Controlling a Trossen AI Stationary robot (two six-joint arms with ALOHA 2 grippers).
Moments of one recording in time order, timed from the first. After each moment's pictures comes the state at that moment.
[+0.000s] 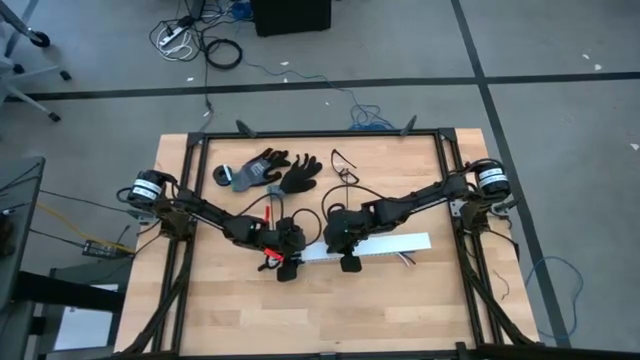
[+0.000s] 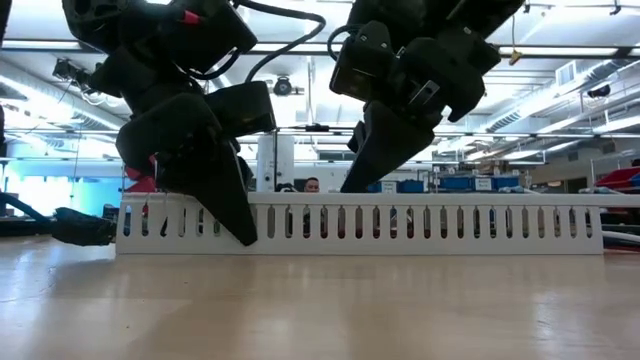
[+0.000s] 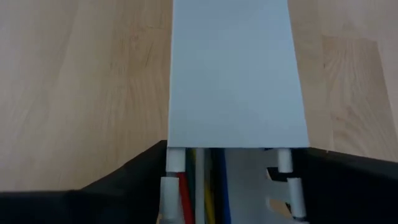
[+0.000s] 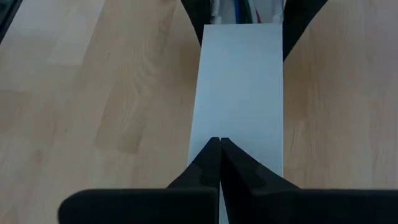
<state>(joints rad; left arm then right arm) -0.24 1.71 0.77 0.06 -0.12 -0.31 0.13 1.84 1.06 -0.16 -0.14 0.03</state>
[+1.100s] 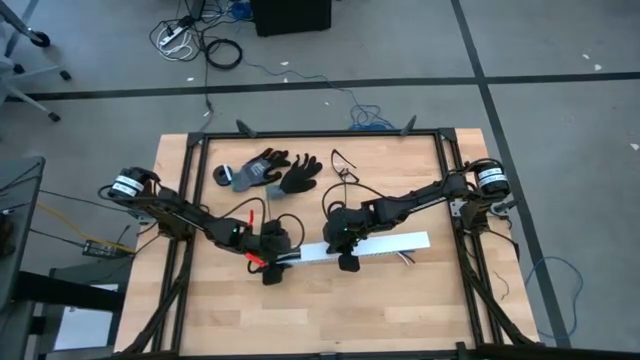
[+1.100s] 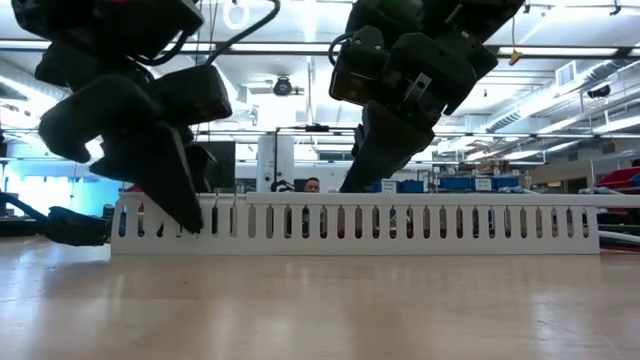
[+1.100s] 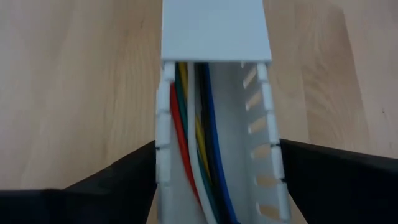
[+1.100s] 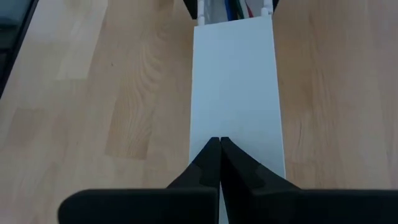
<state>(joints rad) -0.32 1.56 0.62 0.06 -0.16 -0.36 0.12 1.84 1.06 -0.15 -0.17 0.13</state>
